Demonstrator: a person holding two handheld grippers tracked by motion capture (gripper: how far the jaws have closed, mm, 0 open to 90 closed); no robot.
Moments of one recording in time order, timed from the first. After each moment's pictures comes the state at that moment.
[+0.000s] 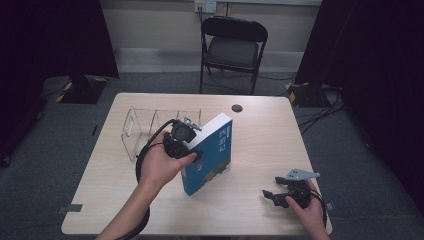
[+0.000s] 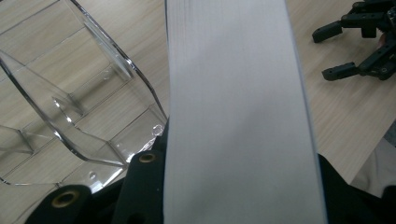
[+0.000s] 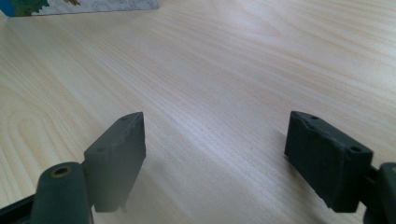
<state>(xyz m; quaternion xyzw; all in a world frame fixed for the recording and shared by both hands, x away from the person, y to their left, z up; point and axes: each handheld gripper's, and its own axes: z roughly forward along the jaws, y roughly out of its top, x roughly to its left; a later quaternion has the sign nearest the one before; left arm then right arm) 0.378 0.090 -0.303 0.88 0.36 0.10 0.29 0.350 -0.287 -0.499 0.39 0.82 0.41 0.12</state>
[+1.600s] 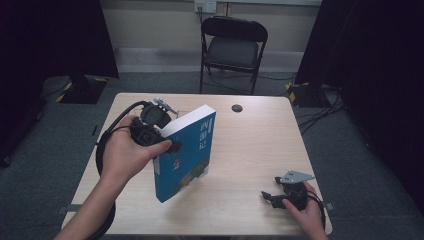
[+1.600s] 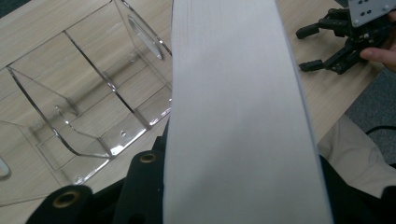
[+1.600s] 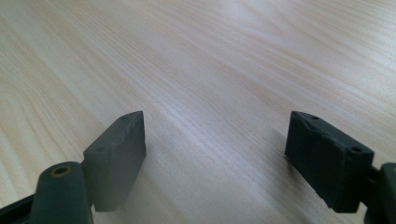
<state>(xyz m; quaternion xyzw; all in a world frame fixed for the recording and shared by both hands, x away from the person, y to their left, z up) 0.355 0.138 -0.225 0.88 0.38 0.09 0.27 0.346 -0.278 -0.500 0.36 0.84 0.38 0.16</state>
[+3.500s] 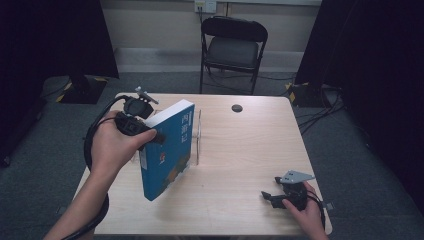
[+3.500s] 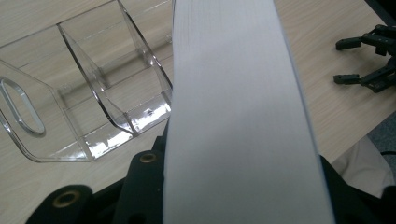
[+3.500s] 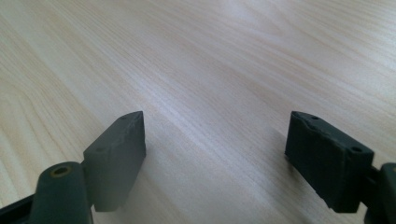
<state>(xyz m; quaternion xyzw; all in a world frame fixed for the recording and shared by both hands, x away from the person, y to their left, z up) 0.377 0.171 -0.231 0.85 0.46 0.09 0.26 0.346 -0.278 -0.500 0.36 0.84 0.38 0.16</state>
